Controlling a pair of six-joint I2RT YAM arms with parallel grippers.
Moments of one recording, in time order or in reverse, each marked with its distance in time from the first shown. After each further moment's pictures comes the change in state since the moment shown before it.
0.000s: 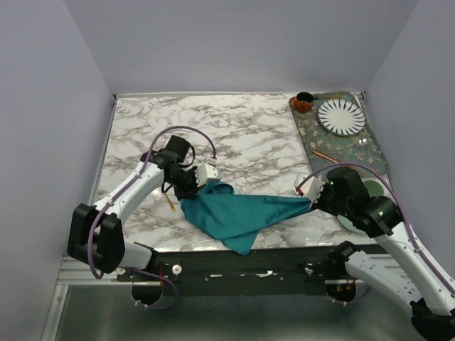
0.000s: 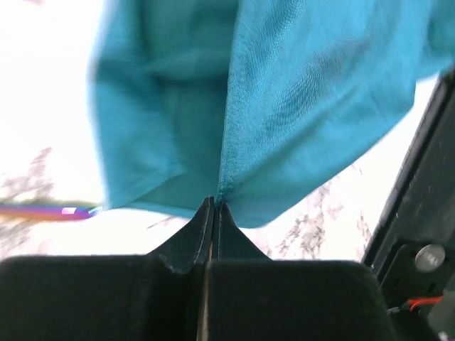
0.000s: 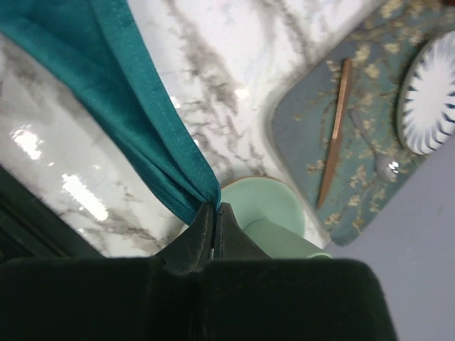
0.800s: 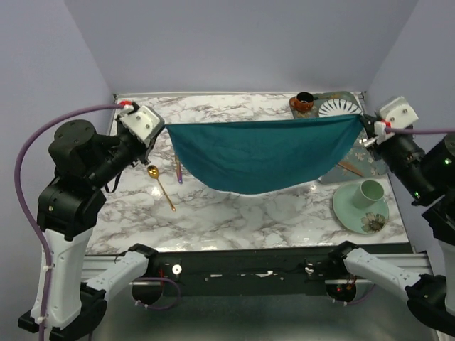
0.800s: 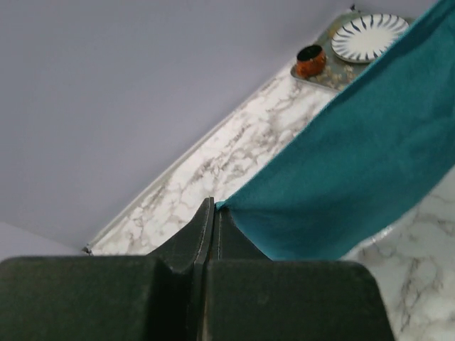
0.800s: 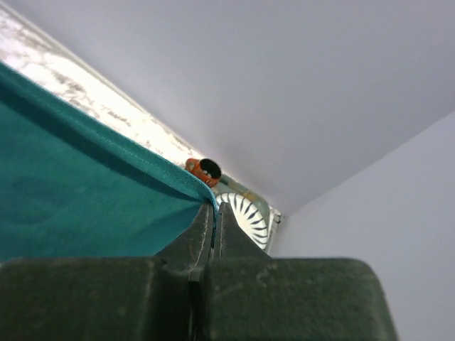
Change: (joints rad) left arm 0.060 -0.465 0.655 0.070 -0.177 -0.505; right arm 0.002 0.189 0.887 0.157 0.099 0.137
